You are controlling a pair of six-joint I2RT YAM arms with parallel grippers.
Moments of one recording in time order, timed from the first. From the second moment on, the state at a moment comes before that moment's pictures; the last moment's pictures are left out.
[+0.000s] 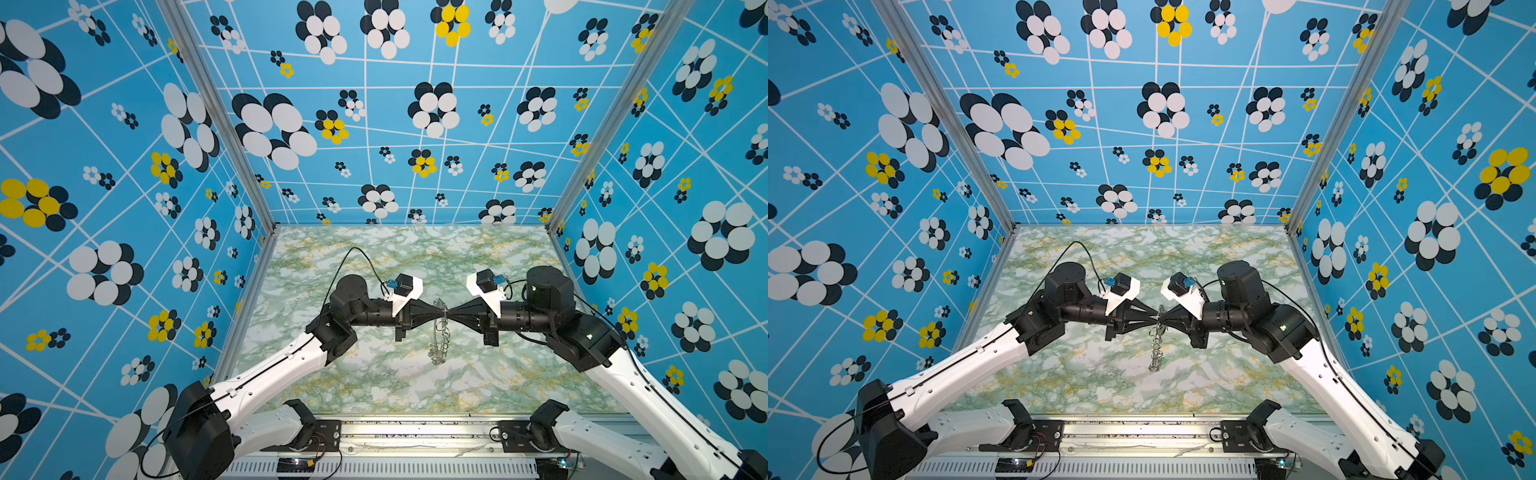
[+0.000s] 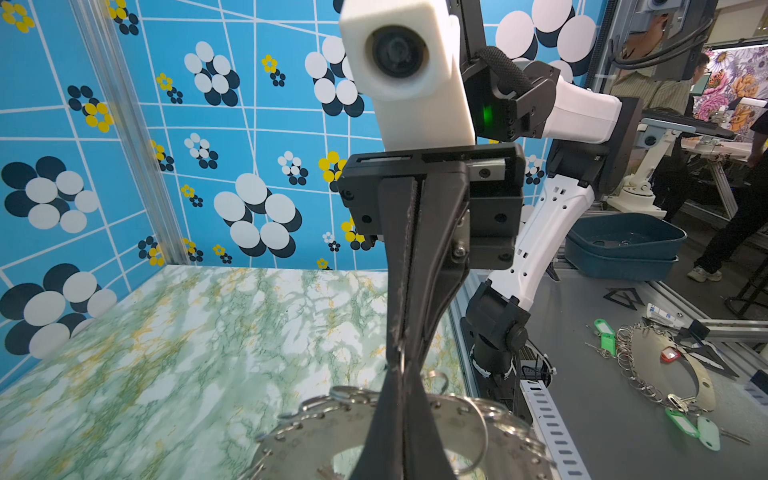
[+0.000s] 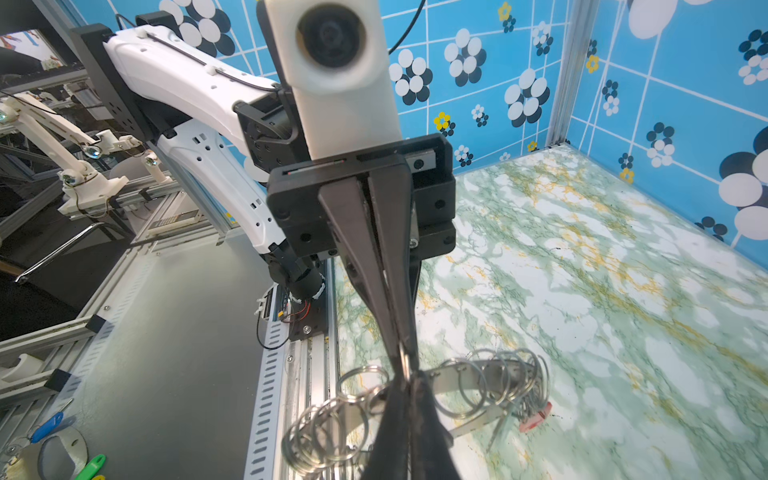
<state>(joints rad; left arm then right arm) -0.74 1.16 0.82 0.39 0.86 -0.06 0.60 0.92 1.05 -0.52 -0.71 -0.16</state>
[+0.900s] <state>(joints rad) -0.75 1.16 0.88 0.24 0.84 0.01 0.62 0.96 1.12 -0.68 -0.66 -0.23</state>
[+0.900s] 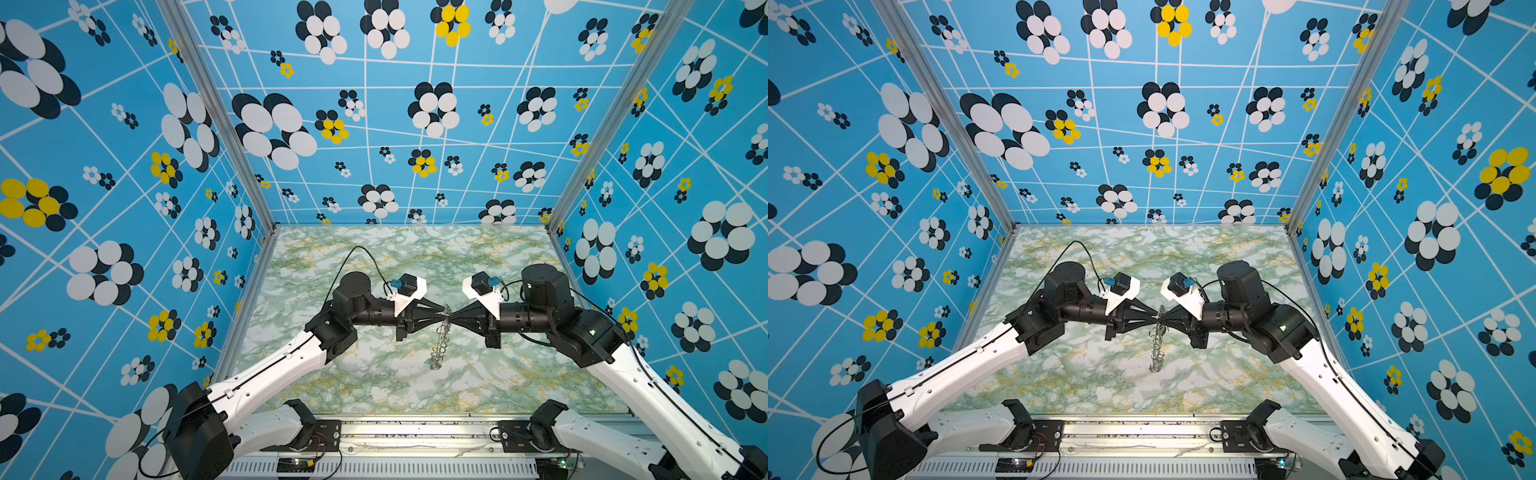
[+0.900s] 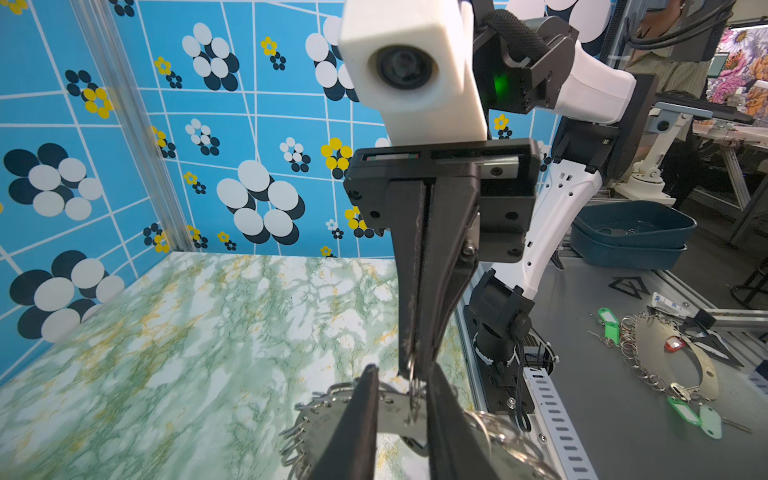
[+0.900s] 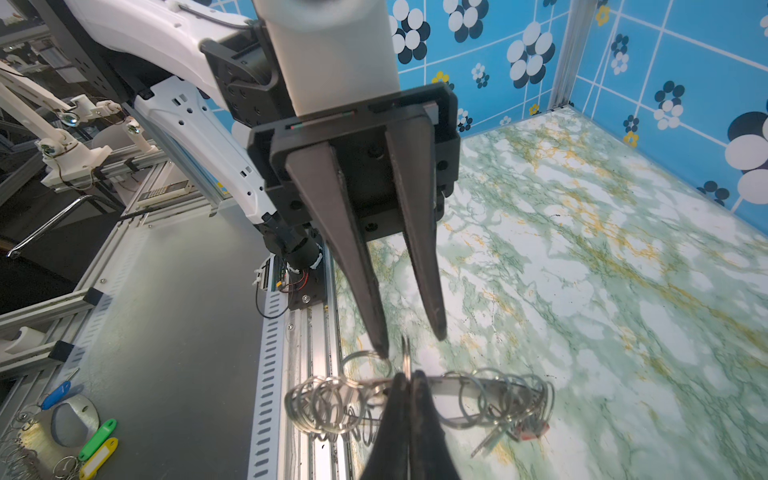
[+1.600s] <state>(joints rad) -0.76 1.19 1.01 -0.06 0.84 0.12 0.64 0.99 1.18 -0.77 -0.64 -0.28</state>
